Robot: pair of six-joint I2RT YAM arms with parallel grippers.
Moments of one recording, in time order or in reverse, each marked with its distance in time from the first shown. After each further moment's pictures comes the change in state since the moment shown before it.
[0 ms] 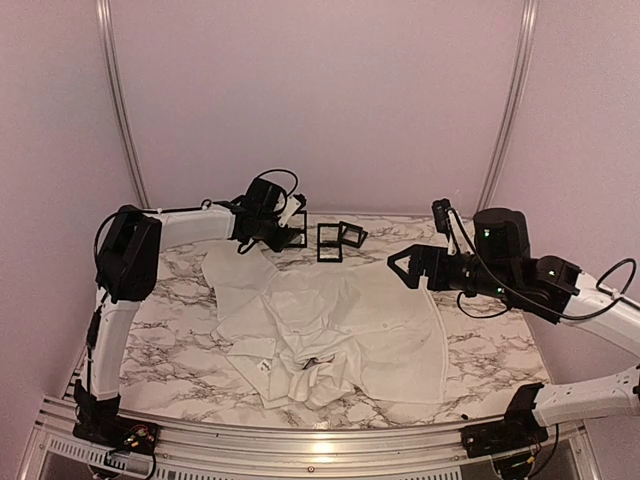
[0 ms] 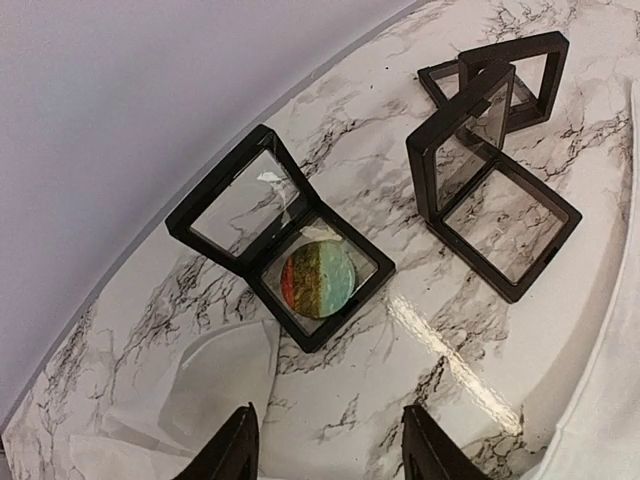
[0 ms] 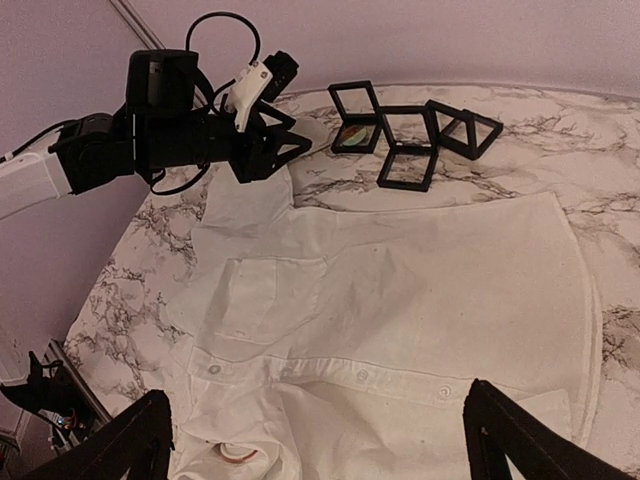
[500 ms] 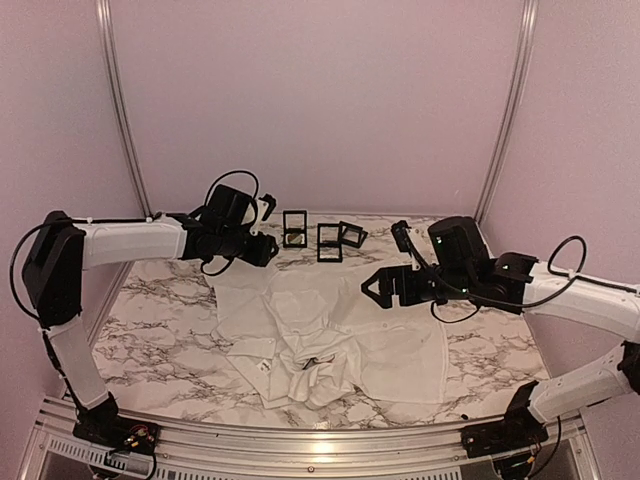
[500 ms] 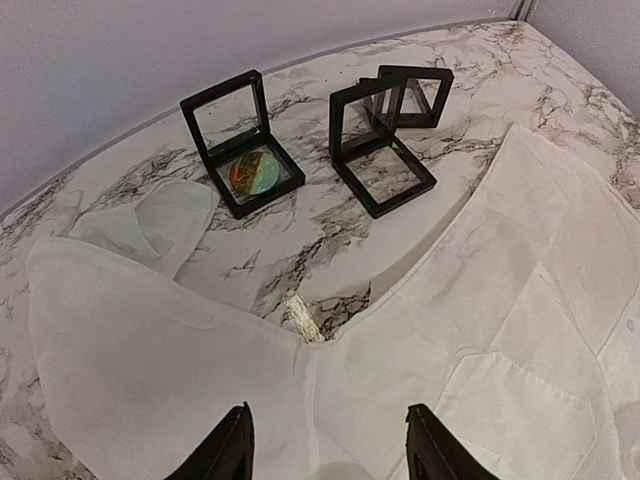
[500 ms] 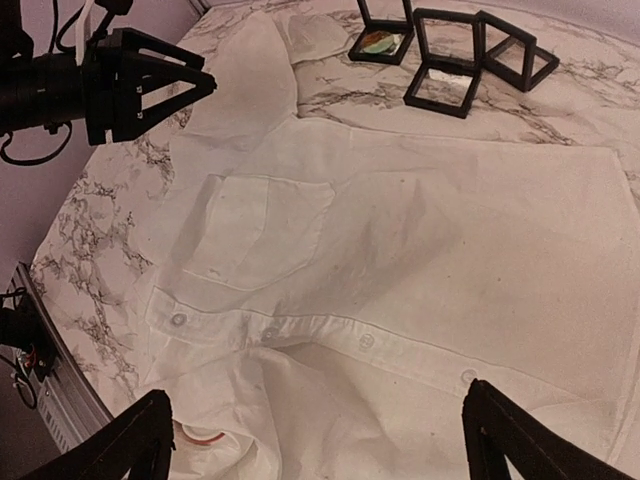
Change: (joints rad) left arm -0.053 -0.514 -0.584 0.099 0.074 -0.374; right arm 0.010 0.224 0.007 0.043 -0.117 -0.081
